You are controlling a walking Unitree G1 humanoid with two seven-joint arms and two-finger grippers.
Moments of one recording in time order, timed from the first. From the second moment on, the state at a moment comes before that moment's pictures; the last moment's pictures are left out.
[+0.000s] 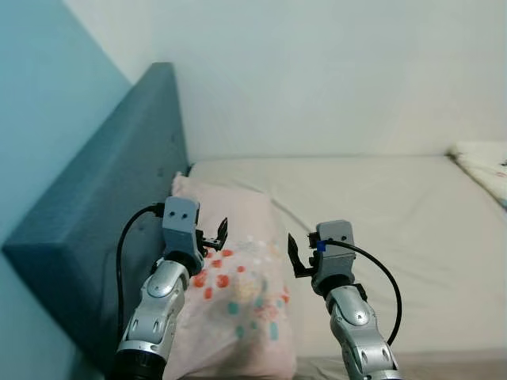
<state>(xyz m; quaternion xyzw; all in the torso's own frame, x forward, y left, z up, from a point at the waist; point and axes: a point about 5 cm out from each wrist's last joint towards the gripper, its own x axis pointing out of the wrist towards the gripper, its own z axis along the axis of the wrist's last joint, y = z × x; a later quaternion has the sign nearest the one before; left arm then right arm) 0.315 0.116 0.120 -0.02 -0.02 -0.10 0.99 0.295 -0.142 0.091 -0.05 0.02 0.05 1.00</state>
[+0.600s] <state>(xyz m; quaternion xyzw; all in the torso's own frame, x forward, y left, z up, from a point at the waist) 0.312 0.113 0.120 -0.02 -0.02 -0.11 0.99 0.291 -0.139 0.077 -0.04 0.07 0.07 0.99</state>
